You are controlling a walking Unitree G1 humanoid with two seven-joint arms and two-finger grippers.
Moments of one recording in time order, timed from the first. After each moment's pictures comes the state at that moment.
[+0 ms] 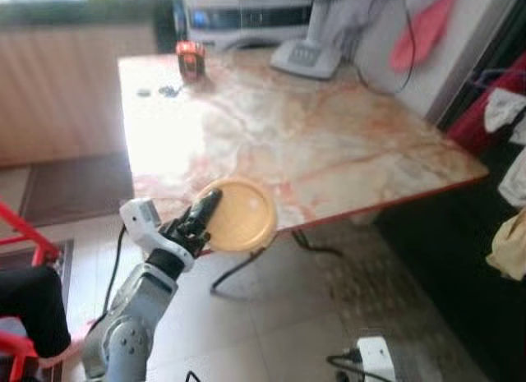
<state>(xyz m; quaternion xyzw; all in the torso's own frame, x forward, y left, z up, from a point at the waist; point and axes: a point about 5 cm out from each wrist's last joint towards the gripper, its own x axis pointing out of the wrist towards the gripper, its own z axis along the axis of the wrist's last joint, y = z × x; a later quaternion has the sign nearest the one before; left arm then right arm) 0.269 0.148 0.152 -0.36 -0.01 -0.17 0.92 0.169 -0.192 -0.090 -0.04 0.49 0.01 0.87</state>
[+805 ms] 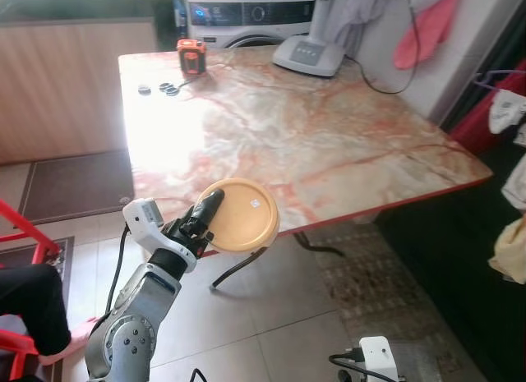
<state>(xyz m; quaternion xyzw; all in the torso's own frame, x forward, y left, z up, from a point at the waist) 0.269 0.145 0.152 -0.37 0.00 -0.17 0.91 0.169 -0.194 -0.090 -0.04 0.49 0.01 0.87</state>
